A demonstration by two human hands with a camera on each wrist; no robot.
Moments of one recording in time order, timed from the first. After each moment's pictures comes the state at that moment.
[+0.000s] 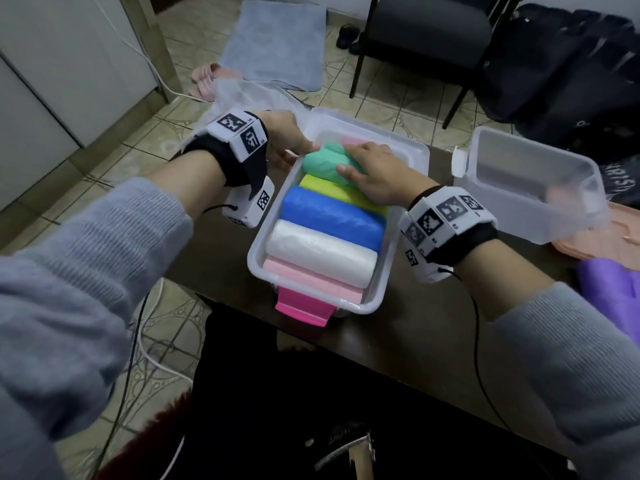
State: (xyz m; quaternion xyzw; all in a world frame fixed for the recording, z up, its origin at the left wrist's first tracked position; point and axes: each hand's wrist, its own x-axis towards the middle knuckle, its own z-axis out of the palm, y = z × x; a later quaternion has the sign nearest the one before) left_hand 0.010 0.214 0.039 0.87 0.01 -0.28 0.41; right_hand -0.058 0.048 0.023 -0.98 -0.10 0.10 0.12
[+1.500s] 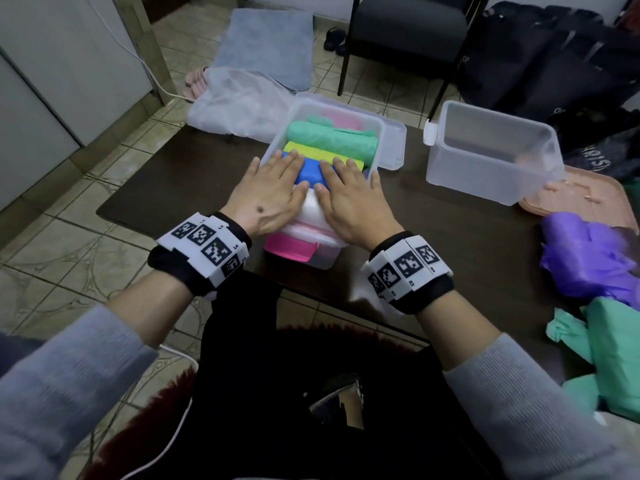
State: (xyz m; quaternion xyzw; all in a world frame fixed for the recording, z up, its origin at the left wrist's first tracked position) left_hand -0.151 0.223 -0.001 0.97 -0.22 -0.07 0.10; right_hand -0.180 0.072 -0.006 -0.99 -0.06 0.04 0.12
